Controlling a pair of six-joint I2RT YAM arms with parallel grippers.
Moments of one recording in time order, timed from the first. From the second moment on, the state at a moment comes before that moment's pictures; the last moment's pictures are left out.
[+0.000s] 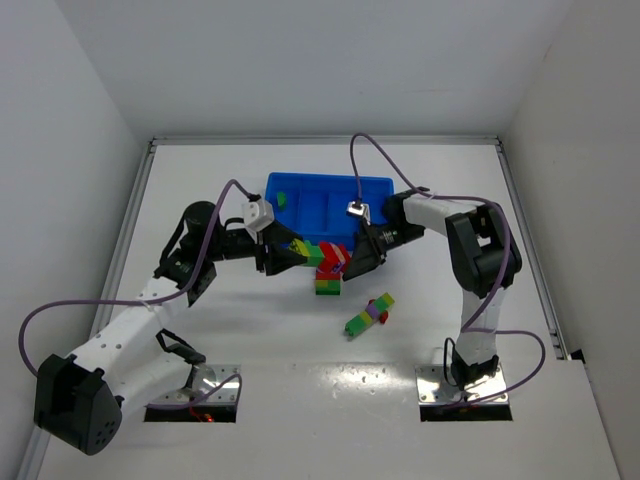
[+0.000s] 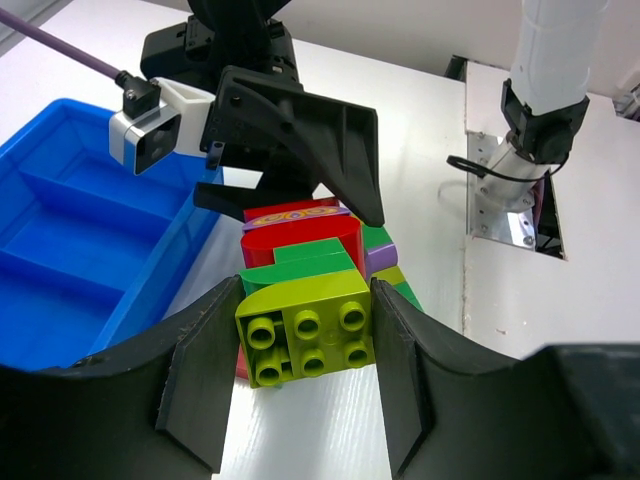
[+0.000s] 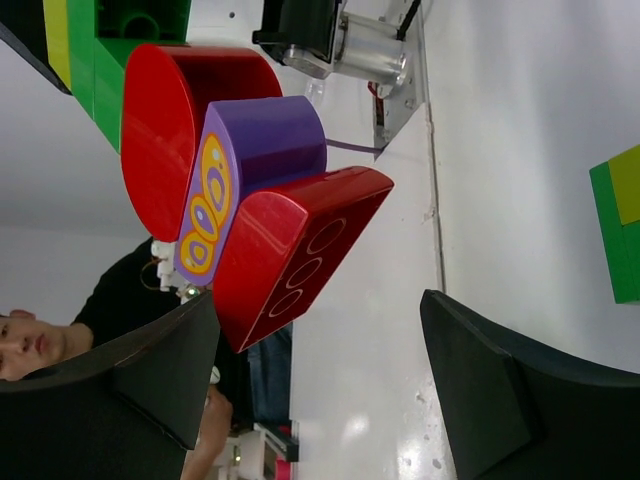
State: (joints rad) left arm -0.39 0.99 0.70 0.16 0.94 0.01; right arm 0.34 2.00 1.25 -1.13 -1.48 -0.63
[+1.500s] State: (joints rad) left arm -0.39 0.95 0.64 0.13 0.95 0.13; right arm 0.42 1.97 1.29 -0.83 -1.38 -0.26
